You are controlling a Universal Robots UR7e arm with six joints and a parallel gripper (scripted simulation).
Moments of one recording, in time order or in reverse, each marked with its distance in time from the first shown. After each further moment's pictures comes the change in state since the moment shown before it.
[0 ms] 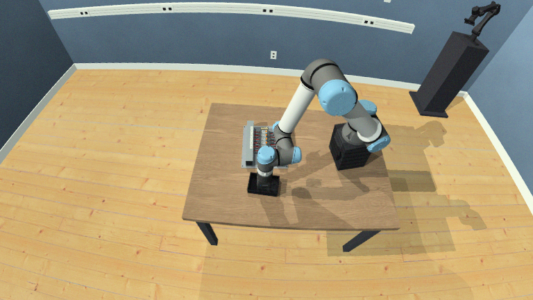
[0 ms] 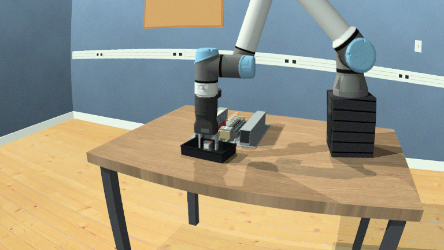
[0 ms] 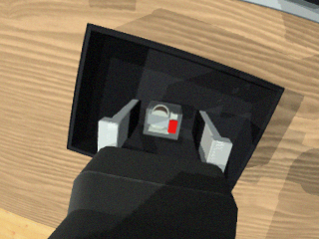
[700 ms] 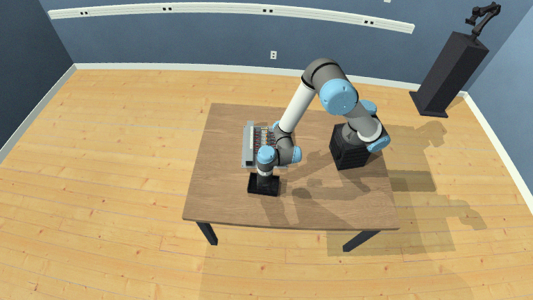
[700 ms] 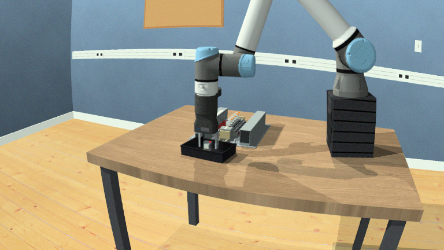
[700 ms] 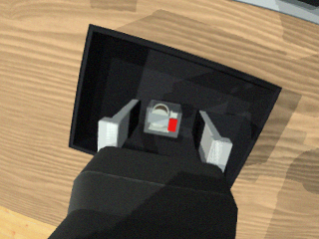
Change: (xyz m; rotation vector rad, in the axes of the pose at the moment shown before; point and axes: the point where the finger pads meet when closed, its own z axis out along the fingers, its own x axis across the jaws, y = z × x) arm 0.000 0.000 -0.004 0.000 0.000 0.000
